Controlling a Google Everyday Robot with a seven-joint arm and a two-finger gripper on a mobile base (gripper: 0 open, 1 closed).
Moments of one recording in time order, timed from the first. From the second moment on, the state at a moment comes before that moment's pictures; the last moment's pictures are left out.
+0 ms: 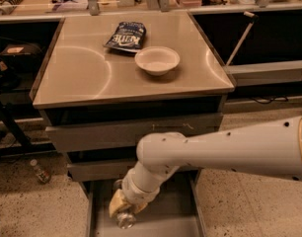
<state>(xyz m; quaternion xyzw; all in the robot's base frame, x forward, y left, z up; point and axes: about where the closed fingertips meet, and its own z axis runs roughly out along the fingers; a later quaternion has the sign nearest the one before) 0.369 0.078 0.575 0.12 -0.96 -0.24 0.08</state>
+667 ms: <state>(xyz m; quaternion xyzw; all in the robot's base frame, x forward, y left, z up) 0.350 0.043 0.502 0.05 -0.96 -0.26 0.12</state>
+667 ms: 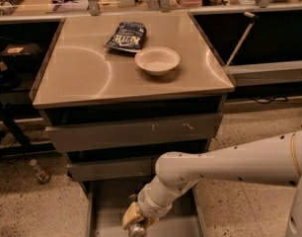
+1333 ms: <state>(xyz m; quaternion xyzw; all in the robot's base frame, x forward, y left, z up) 0.353 0.045 0.476 0.04 -0.95 -0.29 0.14</state>
